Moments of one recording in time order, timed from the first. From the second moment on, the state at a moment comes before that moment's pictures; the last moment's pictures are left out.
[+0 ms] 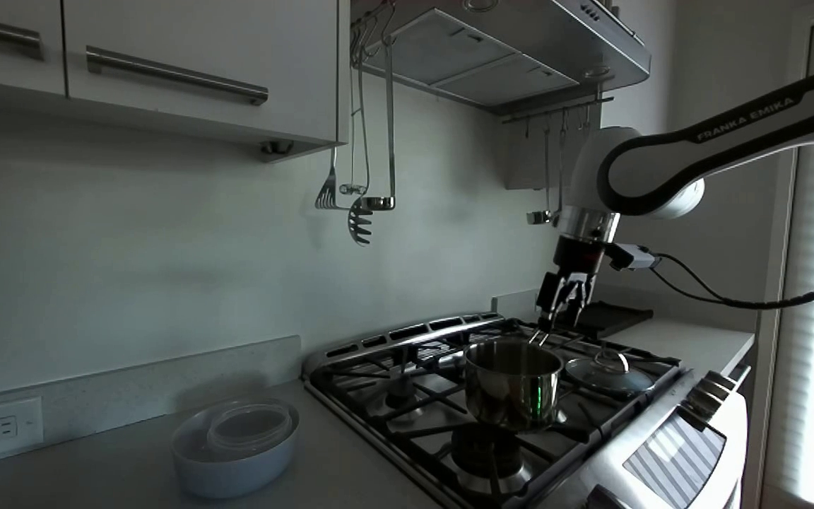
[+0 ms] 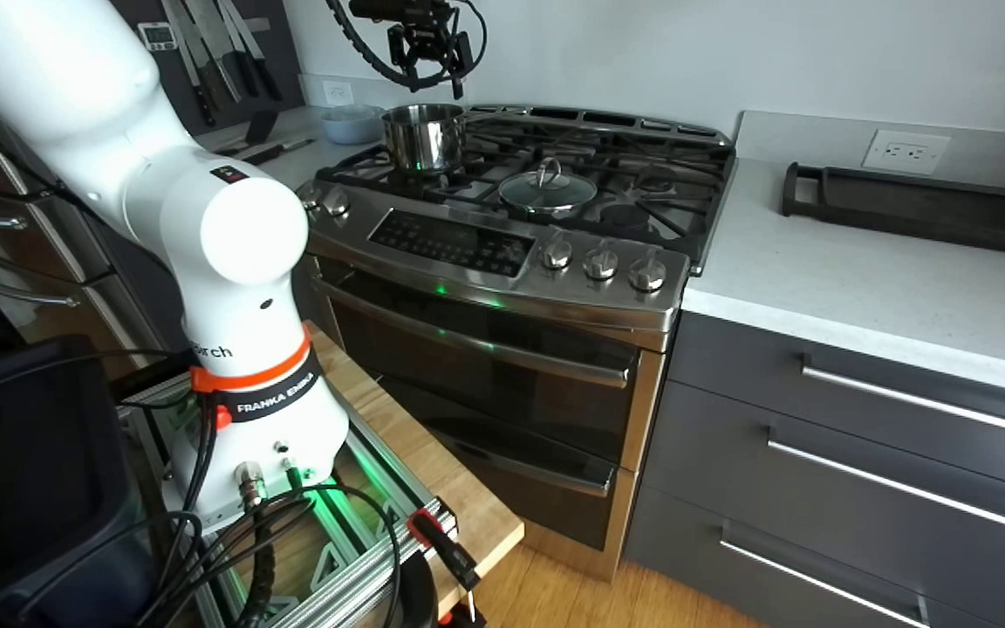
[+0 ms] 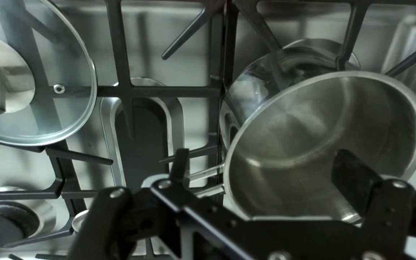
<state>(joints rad) 0.24 -0.34 0.20 -2.29 0.12 2.17 0.00</state>
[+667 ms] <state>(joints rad) 0.22 -0.25 0.23 -2.29 0.09 2.18 0.21</state>
